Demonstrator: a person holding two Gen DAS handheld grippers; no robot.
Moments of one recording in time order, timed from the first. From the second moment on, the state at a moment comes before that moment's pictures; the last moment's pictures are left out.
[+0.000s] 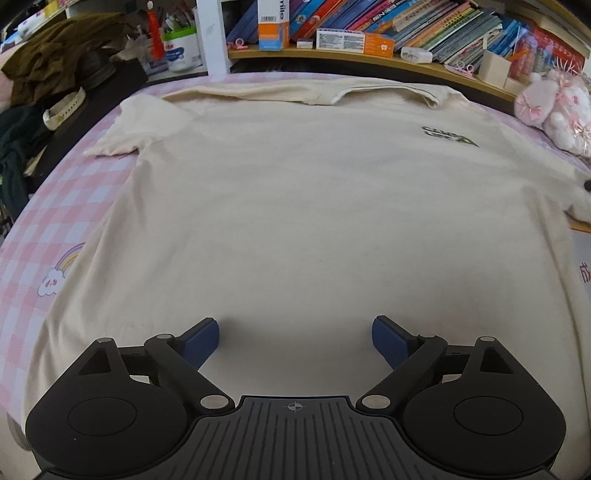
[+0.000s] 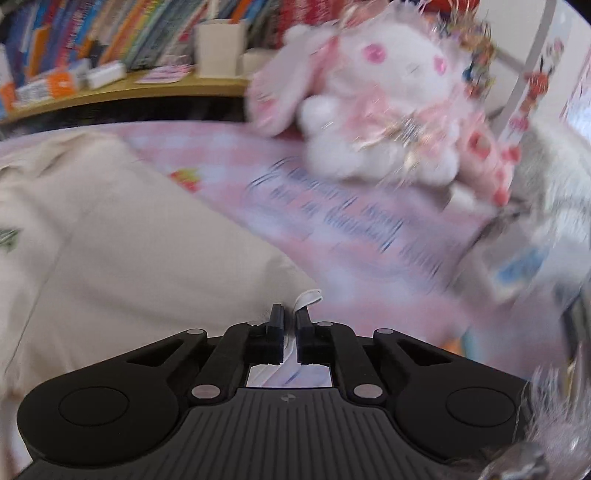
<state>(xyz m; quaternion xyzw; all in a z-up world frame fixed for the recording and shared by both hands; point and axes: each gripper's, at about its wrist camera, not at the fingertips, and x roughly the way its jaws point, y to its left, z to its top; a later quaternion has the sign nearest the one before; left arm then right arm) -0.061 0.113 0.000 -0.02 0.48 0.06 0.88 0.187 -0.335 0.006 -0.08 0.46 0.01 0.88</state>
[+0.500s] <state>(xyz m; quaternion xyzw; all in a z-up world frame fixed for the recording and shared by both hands) -0.032 0.119 0.026 0.03 0.45 0.01 0.89 0.210 -0.317 0.022 -0.12 0.43 0.00 0.90</state>
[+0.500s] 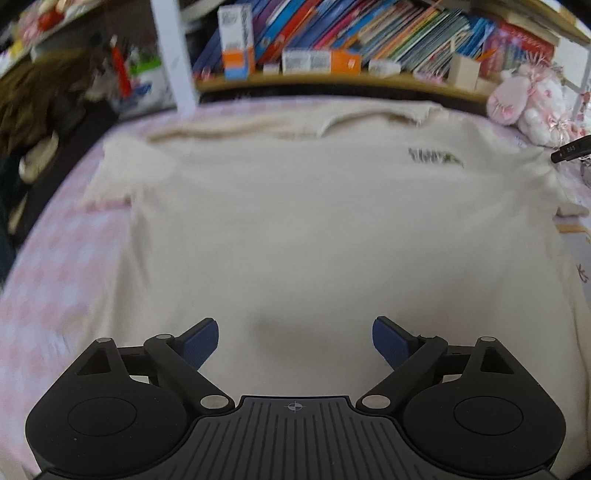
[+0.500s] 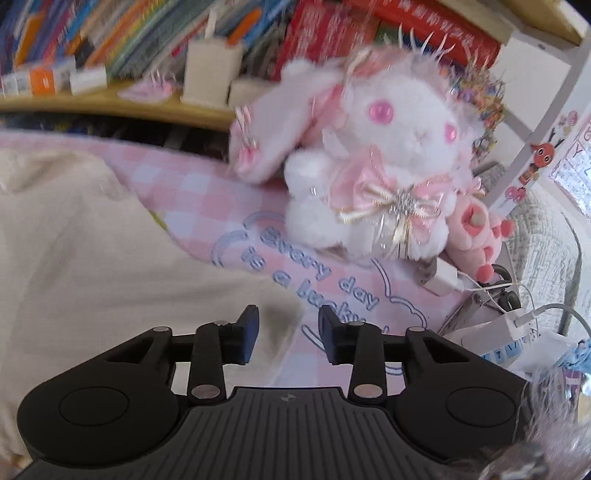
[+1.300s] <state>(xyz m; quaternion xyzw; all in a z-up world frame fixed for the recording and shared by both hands) 0.137 0.128 0.006 -0.03 0.41 -0.08 0.91 0.066 -0.150 -0.002 -0.11 0.44 0.14 0.88</state>
